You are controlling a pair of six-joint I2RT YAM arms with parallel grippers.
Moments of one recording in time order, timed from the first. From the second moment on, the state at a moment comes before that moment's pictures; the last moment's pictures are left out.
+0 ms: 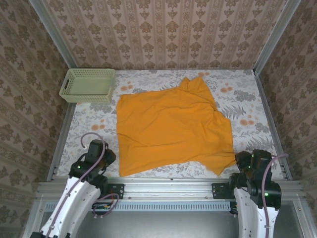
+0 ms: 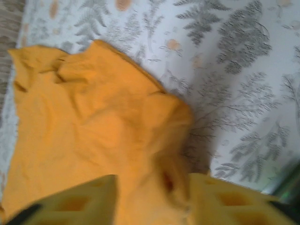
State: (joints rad) left arm -0.35 0.45 0.38 -0.94 -0.07 -0.87; right arm -0.18 0.14 0.67 -1.32 0.03 1.00
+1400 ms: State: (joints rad) left arm -0.34 2.06 1.46 -0.52 0.07 -0.54; right arm 0.04 2.23 1.71 -0.58 -0.06 0.71
